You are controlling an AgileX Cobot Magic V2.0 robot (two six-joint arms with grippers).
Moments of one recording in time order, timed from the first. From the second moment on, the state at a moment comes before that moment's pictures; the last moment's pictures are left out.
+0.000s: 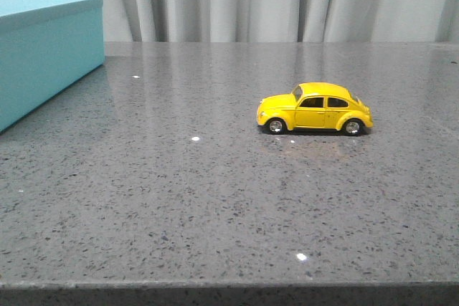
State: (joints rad) left arm -0.01 0.00 0.00 -0.02 0.11 0.03; right arm 0.00 -0.01 0.03 -0.04 -0.03 0.17
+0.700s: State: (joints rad) left arm -0.01 0.00 0.00 -0.02 0.05 0.03; right arm 0.00 -0.01 0.03 -0.04 -0.03 0.17
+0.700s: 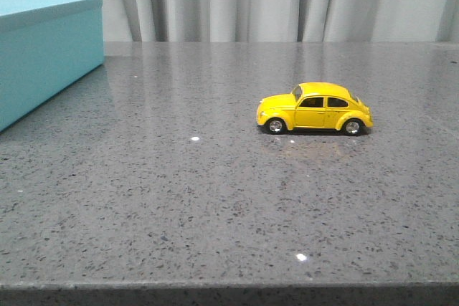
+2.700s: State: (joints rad) left arm -0.01 0.46 -0.51 -0.05 0.22 0.03; right arm 0.08 0.89 -0.89 0.08 0.86 0.17
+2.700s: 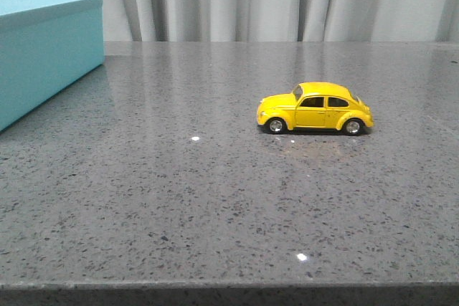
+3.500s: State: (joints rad) left arm -0.01 0.46 -0.51 -0.05 0.22 0.03; right arm 0.41 1.48 -1.40 0.07 1.15 0.36
